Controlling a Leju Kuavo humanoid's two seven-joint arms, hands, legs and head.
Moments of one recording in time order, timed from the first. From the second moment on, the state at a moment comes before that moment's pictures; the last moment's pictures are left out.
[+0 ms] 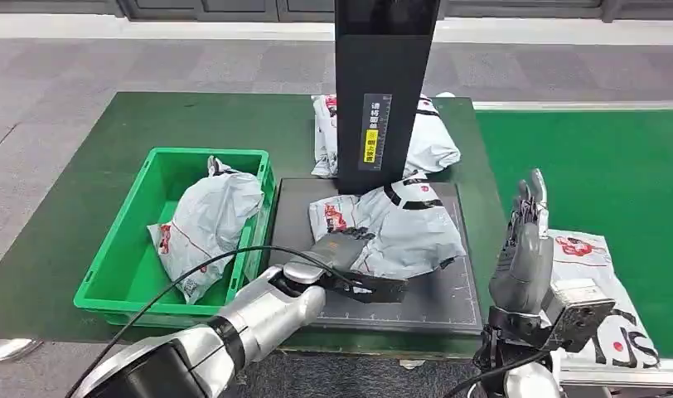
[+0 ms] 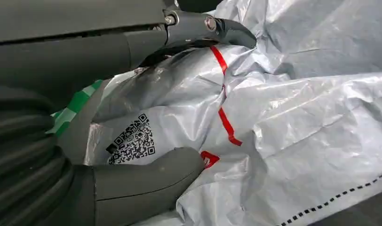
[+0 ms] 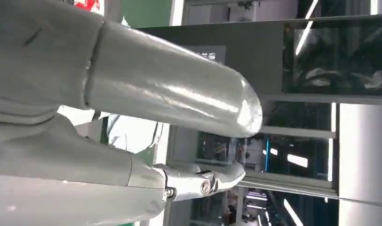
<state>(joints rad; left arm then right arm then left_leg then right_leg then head) -0.80 -0.35 -0.92 -0.30 -0.85 -0.12 0.12 0.06 0.15 0.15 -1.84 0.16 -0.18 -0.34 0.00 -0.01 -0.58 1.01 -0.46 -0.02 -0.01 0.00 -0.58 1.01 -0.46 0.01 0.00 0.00</state>
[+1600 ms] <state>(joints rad) -0.55 -0.25 -0.17 -0.98 -0.72 0.70 -0.43 0.11 0.18 0.09 -1.77 0.25 -0.23 -0.33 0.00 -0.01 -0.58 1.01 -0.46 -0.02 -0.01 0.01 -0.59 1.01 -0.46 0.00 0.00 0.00</state>
